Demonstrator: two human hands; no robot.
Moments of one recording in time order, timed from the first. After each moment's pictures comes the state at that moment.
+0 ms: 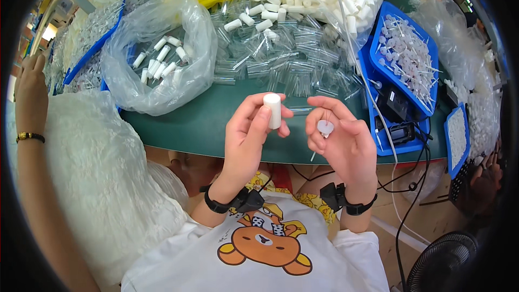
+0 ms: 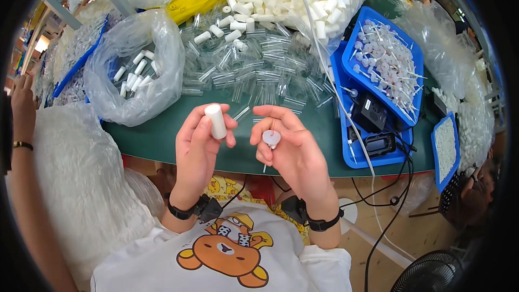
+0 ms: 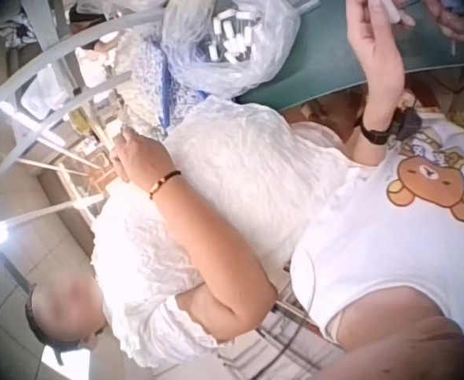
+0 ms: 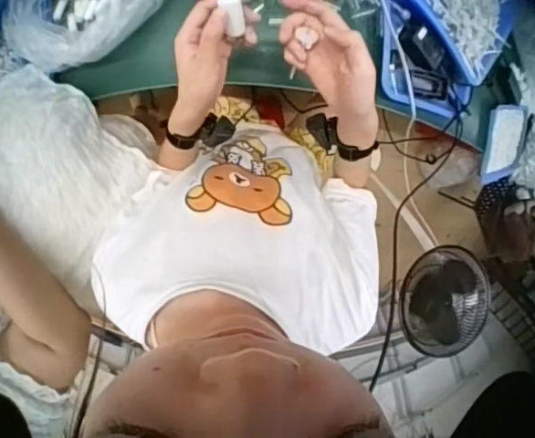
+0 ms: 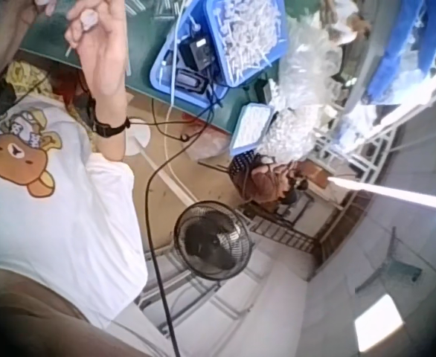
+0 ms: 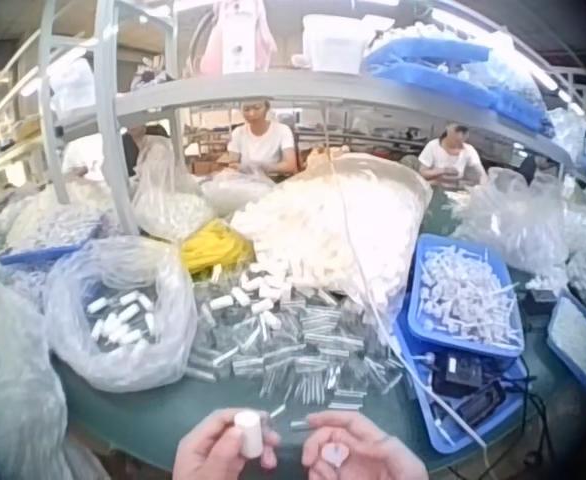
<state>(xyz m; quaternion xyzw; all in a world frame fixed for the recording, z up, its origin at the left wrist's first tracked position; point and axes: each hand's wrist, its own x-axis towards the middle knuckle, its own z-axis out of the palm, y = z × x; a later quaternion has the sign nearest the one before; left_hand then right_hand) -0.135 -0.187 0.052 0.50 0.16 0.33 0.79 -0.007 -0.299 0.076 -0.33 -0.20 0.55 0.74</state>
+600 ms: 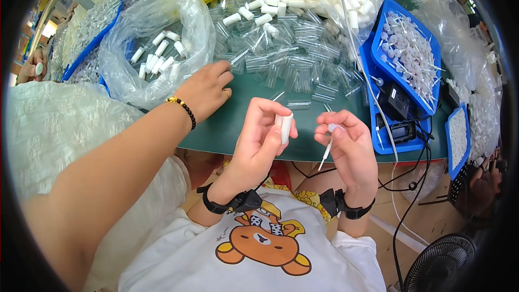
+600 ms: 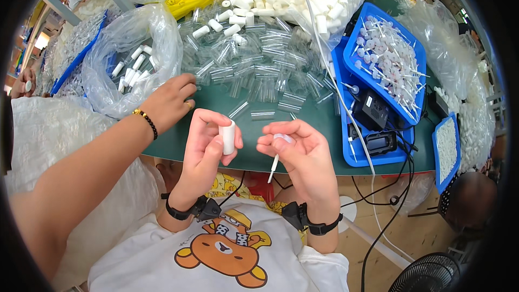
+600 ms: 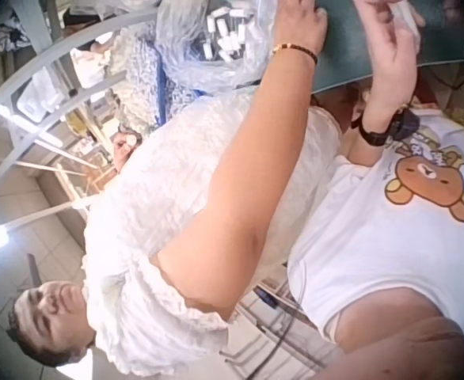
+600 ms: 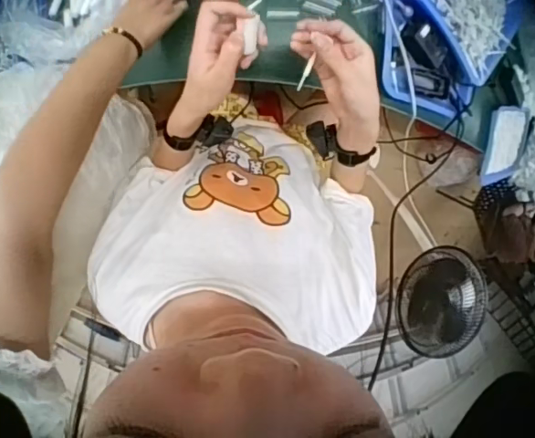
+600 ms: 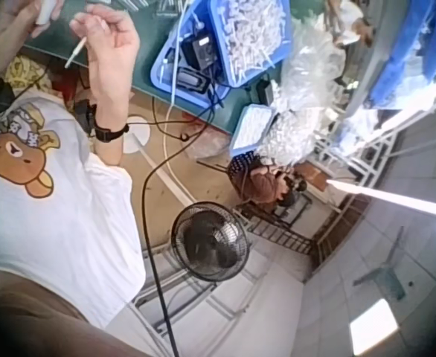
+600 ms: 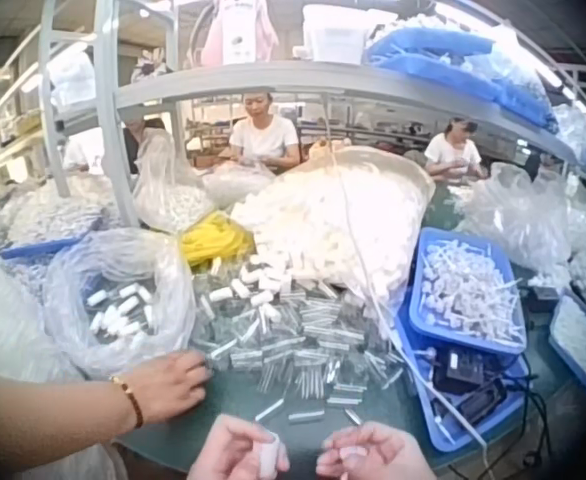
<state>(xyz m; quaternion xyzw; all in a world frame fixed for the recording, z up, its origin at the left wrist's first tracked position) -0.139 -0.197 0.044 0.58 0.08 0.26 0.77 -0.007 -0.317 0.061 -0.43 -0.16 0.48 0.75</state>
